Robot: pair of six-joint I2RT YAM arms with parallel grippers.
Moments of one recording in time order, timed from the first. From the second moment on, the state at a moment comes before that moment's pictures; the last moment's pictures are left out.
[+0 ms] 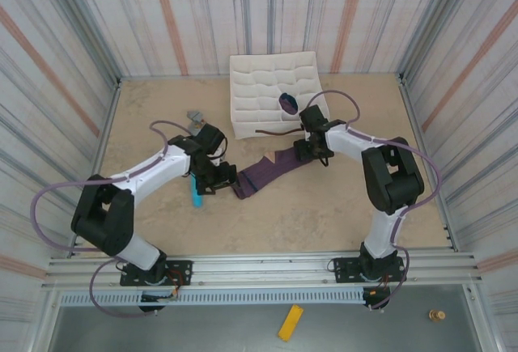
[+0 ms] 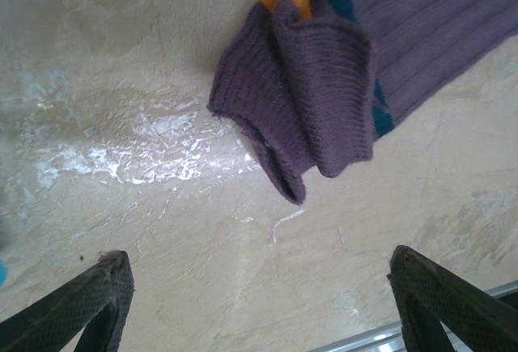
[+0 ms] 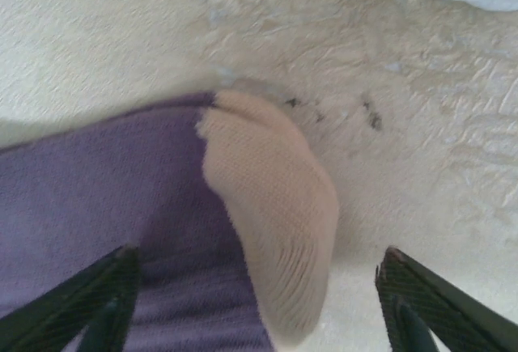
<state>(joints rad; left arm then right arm) -0.53 1.54 1.04 -0.85 0.31 -0.65 0.41 1.84 1.19 -0.55 0.10 0.22</state>
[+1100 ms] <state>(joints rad) -0.48 1.66 0.99 -0.60 0.43 -0.87 0.78 1.51 0.96 -0.47 -0.11 0.42</state>
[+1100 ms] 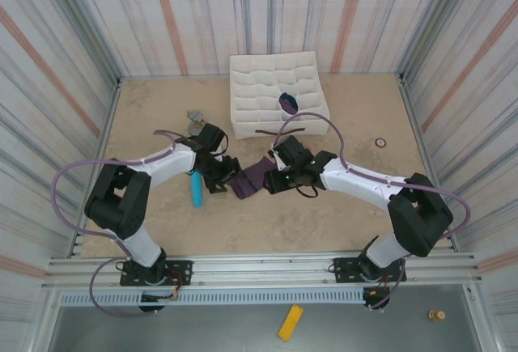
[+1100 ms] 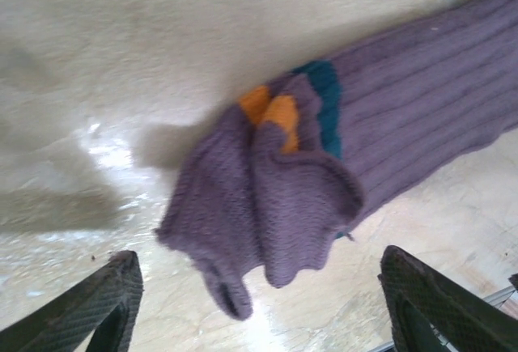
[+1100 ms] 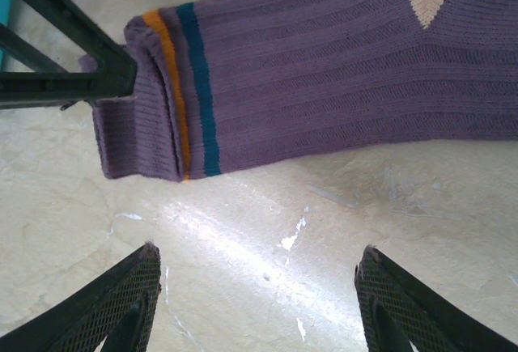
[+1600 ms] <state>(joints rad) -0.43 1.62 0.89 -0.51 0.48 -0.87 0.78 1.51 0.96 -0.47 -0.11 0.42</state>
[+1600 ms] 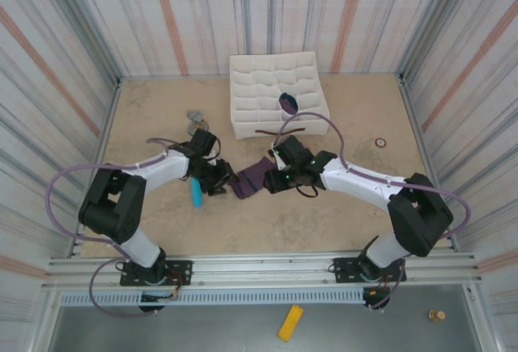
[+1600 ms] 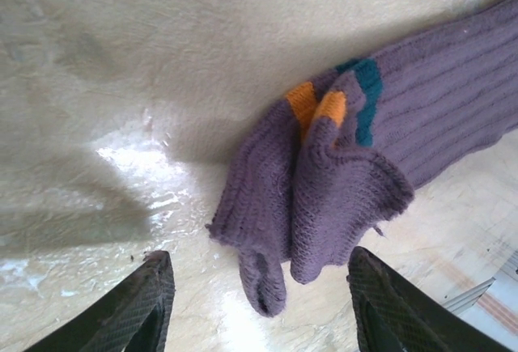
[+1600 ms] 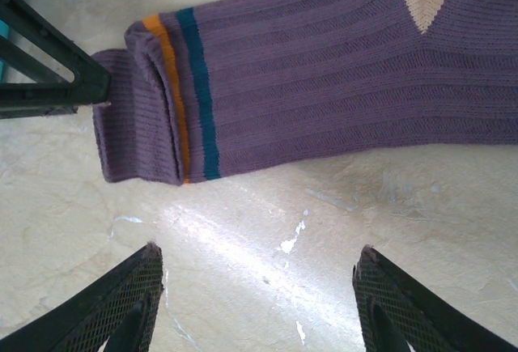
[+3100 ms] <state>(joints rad) -0.48 1.61 0.83 -0.42 0.52 -1.01 0.94 1.55 0.96 -0.37 -0.08 0.38</state>
